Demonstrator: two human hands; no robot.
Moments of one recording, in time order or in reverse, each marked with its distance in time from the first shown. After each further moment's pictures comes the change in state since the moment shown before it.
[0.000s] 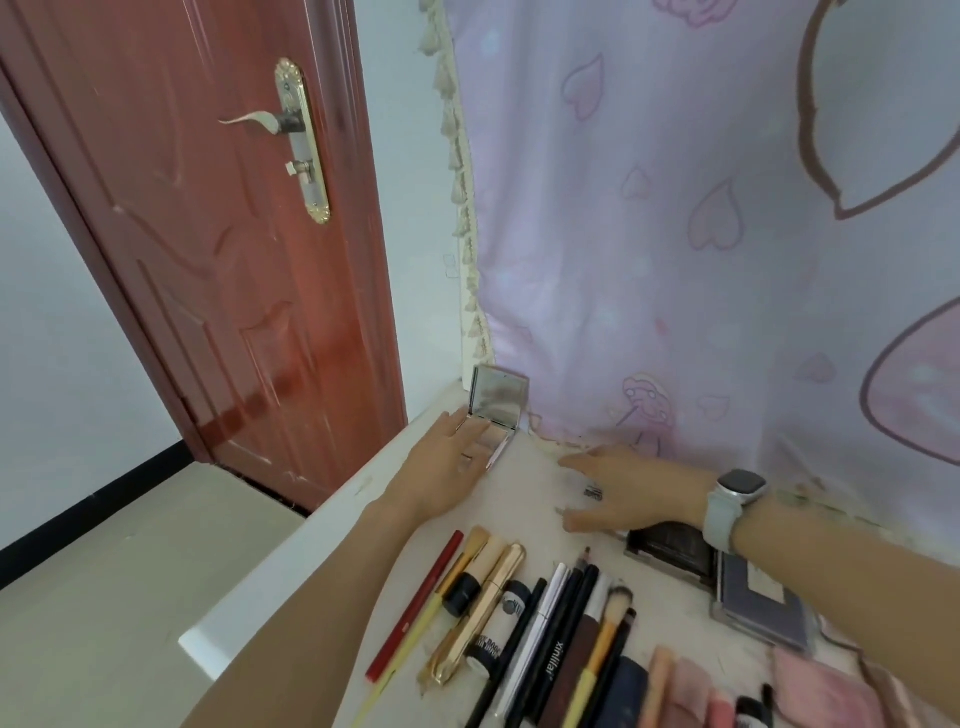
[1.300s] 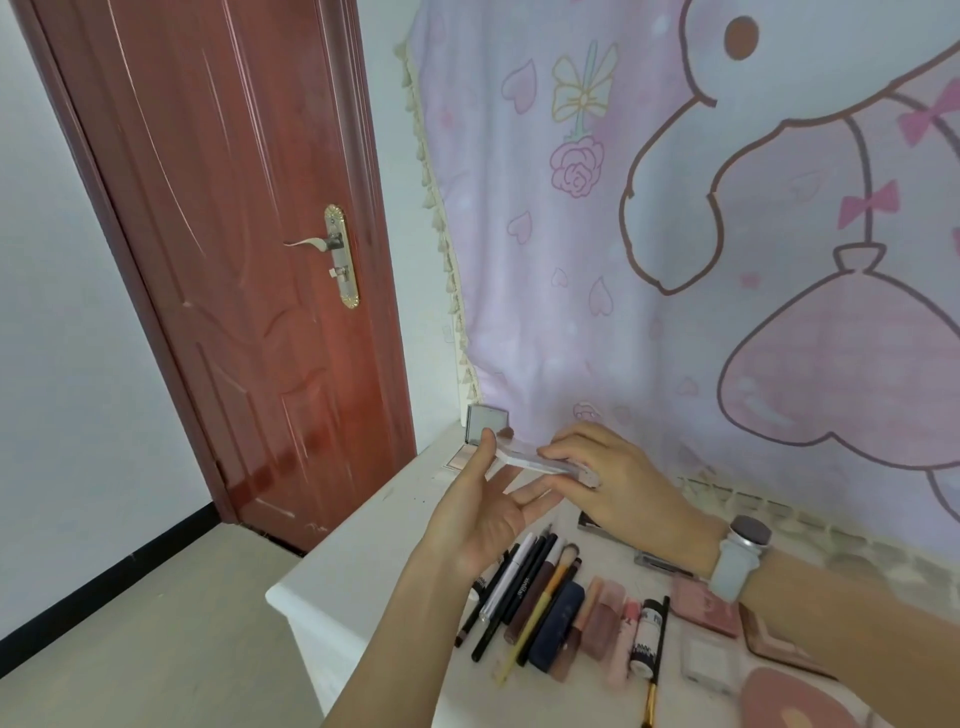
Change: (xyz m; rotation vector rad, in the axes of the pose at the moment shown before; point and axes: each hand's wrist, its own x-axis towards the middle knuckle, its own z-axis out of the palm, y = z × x) left_hand -0.115 0.162 -0.053 -1.877 -0.122 -0.371; right_hand -0.166 -0.072 -0.023 0.267 0.982 -0.446
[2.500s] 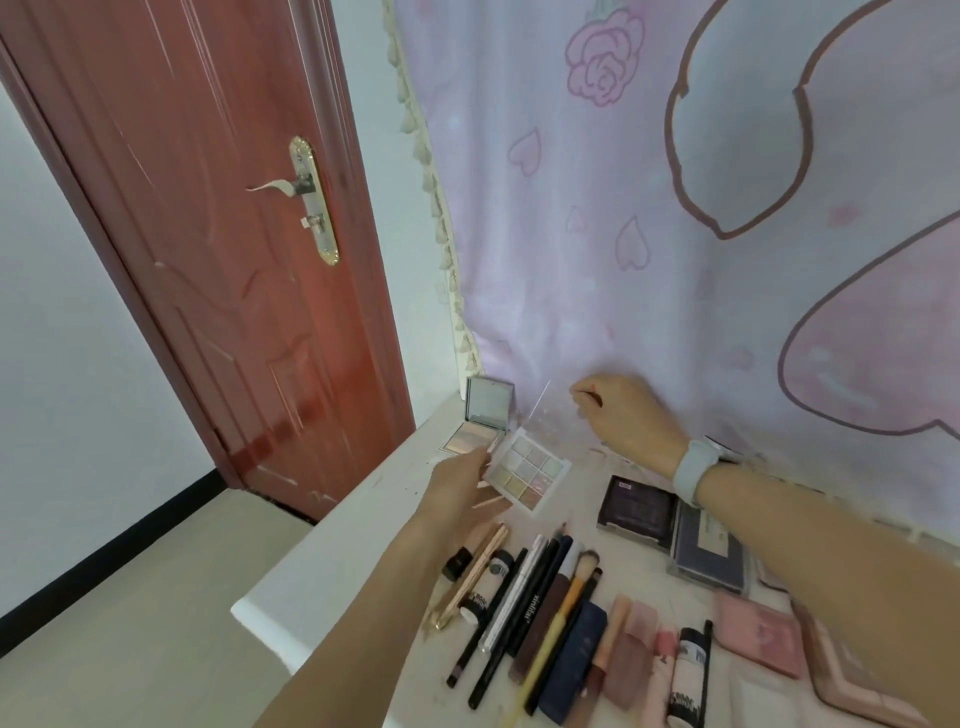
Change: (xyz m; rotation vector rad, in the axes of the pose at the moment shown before) left_hand 0.082 0.006 -0.064 0.574 0.460 -0.046; right_hand 0.059 0.113 0.055 0.032 -0.170 0.568
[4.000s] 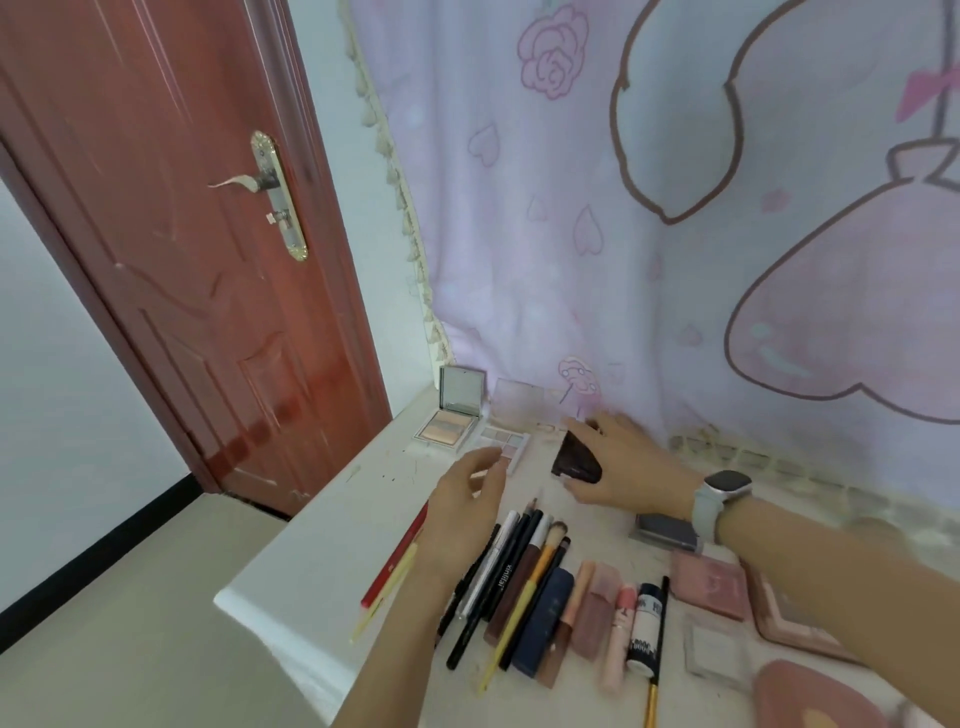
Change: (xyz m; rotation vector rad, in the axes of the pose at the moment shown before) left_hand -0.053 -0.028 0.018 0.540 0.011 0.470; right_hand -0.062 0.039 0.004 -0.421 -0.312 -0.090
